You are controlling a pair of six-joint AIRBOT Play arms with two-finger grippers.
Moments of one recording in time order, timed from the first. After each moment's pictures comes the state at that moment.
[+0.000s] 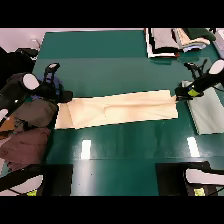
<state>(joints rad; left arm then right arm) -0.16 -1.23 1.08 1.33 -1.01 -1.57 -0.14 -1.41 1.28 -1.38 1.37 1.41</state>
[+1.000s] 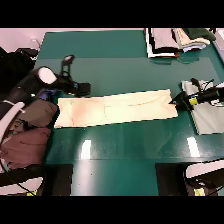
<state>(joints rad) -0.34 -1.35 1.19 1.12 -0.90 -1.62 -0.45 -1.67 1.16 -0.86 1.39 1.16</state>
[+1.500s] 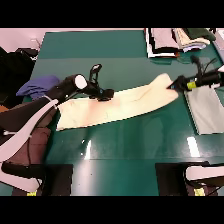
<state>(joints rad) -0.52 -1.63 1.35 1.03 -0.79 -1.65 -0.29 -1.51 1.35 -0.73 1.41 1.10</state>
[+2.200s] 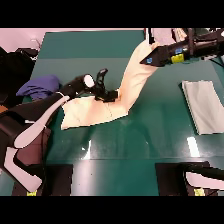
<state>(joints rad) -0.51 -1.77 1.48 1.00 -0.86 -1.65 0.12 -1.34 1.63 -0.65 1.37 1.25</state>
